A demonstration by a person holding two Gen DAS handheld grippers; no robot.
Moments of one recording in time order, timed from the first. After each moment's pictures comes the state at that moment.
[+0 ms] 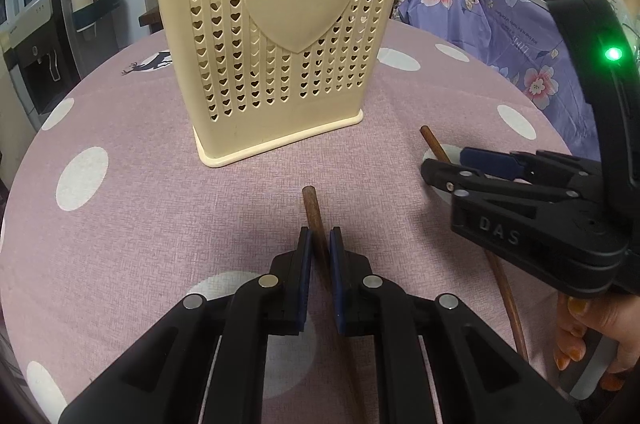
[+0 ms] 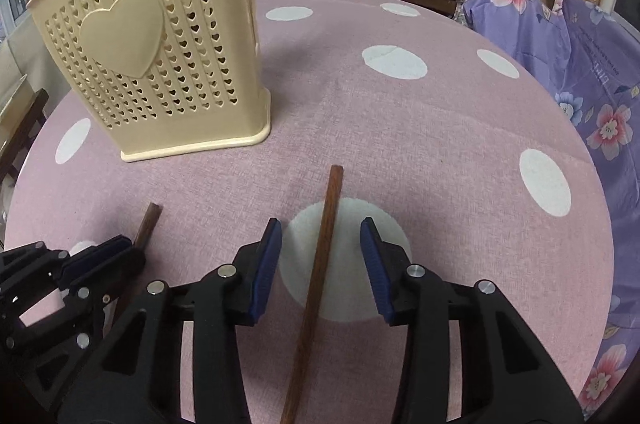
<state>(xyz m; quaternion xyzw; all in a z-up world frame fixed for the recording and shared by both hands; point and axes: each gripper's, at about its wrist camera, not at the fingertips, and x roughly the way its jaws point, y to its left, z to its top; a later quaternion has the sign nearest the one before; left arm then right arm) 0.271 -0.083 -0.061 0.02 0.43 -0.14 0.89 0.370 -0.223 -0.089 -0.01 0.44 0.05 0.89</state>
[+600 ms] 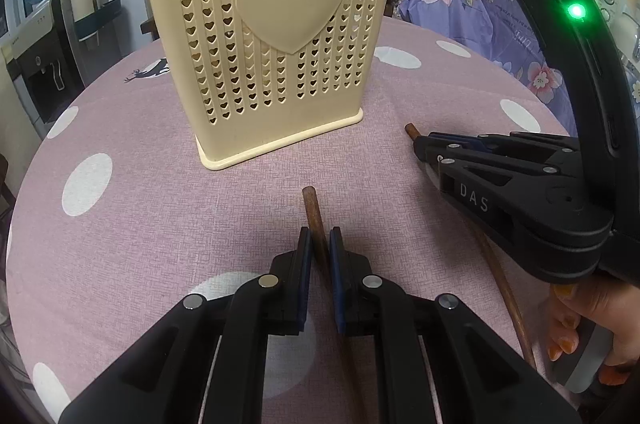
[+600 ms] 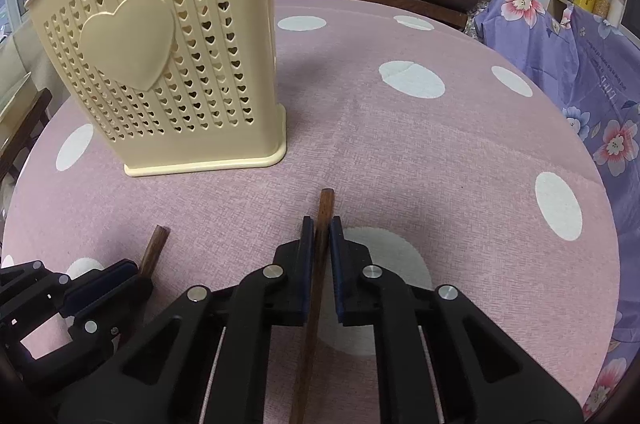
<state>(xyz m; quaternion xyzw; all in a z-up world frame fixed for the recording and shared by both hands) 0.270 -0.092 -0.061 0.04 0.42 -0.13 0.89 0.380 -0.213 -0.089 -0.02 0.43 0.06 0.90</state>
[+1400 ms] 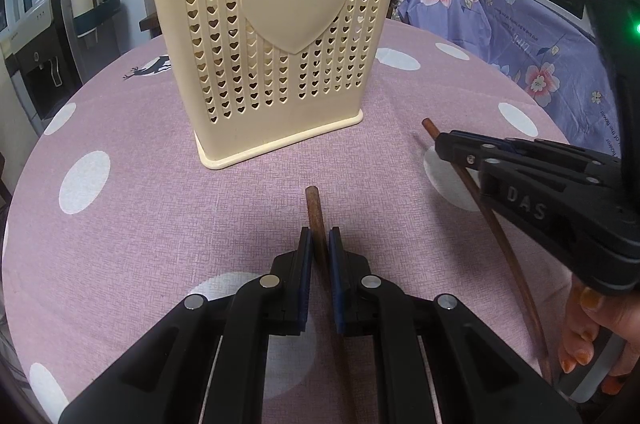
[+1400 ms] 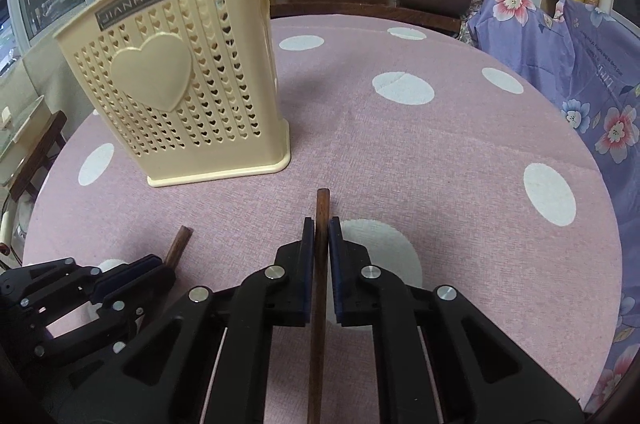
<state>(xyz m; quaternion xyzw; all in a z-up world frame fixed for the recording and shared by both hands) 0.271 -0.088 -0.061 0.03 0.43 -0.14 0.89 0.357 -0.227 -0.074 0.02 0.40 0.07 0.91</state>
